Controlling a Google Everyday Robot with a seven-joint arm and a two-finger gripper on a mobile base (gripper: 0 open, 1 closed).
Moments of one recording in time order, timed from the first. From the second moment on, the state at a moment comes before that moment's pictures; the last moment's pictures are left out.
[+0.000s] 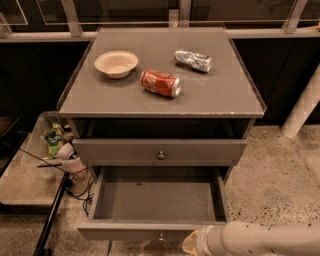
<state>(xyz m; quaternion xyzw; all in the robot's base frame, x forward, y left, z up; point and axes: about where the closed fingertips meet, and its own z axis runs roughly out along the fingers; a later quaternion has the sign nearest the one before) 0.365 -0.120 0.409 -0.55 0.79 0.14 0.23</state>
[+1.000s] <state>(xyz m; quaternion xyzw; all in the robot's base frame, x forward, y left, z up) 0.369 -0.116 0.408 -0.55 0.79 0.14 0.23</state>
